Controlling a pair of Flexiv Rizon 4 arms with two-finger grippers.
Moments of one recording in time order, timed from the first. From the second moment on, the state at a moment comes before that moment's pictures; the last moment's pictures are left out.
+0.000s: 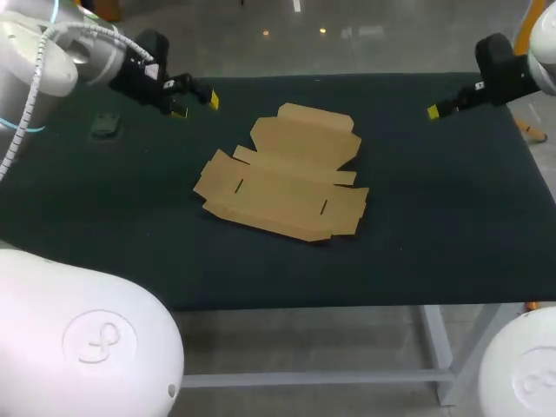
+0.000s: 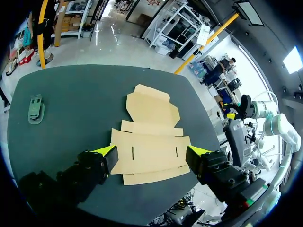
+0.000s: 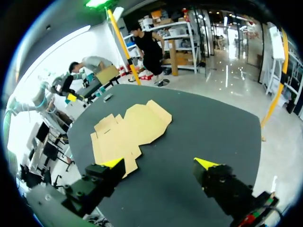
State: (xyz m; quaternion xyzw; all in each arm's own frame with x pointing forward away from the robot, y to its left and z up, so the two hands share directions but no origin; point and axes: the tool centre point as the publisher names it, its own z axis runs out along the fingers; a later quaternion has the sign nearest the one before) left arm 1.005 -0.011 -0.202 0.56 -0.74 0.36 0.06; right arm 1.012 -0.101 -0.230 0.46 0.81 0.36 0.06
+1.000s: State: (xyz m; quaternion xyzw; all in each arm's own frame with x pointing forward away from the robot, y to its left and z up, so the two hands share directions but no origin) left arm 0.998 -0.014 -0.260 0.52 -0.80 0.26 0.13; right arm 0.985 -0.085 -0.273 0.56 0.76 0.34 -0.05
